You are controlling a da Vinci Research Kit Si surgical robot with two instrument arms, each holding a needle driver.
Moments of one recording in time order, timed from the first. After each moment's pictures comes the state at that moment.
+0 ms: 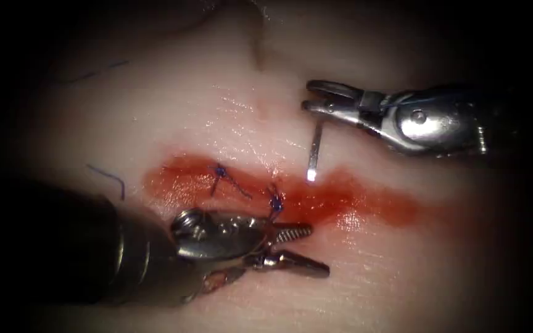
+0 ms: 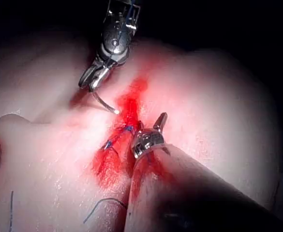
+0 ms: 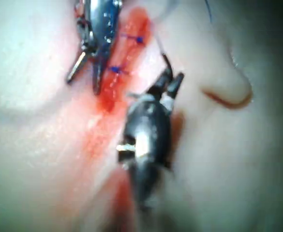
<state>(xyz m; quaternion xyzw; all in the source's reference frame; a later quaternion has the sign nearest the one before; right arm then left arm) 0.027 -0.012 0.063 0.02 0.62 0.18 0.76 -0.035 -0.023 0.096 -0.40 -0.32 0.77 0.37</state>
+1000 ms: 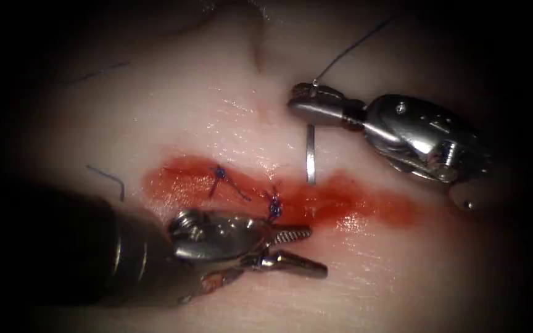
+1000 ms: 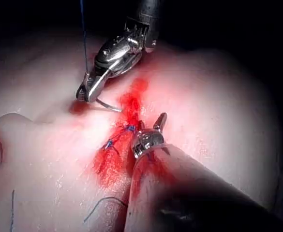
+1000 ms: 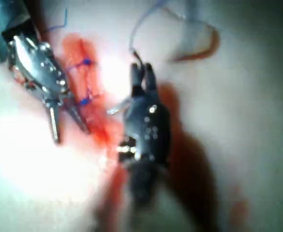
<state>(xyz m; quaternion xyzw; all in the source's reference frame) 0.028 -0.013 0.066 0.19 0.59 0.33 0.71 -0.034 -0.023 0.096 -0.40 -0.32 0.78 0.37</state>
